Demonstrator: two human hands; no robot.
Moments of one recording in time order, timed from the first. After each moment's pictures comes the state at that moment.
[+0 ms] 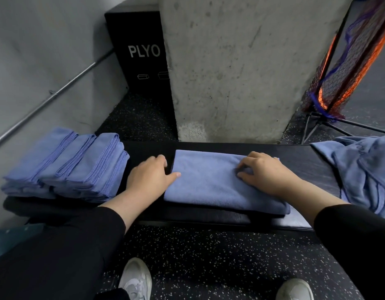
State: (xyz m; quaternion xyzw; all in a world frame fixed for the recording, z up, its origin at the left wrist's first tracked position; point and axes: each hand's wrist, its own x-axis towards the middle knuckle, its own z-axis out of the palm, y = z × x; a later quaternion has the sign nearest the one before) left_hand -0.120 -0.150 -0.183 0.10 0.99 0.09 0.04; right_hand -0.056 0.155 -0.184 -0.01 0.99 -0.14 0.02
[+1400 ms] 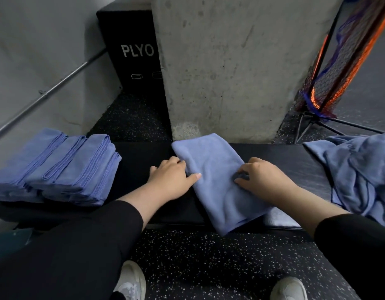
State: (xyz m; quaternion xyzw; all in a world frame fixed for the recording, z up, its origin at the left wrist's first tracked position) left_hand -0.116 -0.091 -0.180 0.16 0.97 0.06 0.14; right_hand -0.042 0.153 -0.184 0.03 0.99 -0.12 0.05
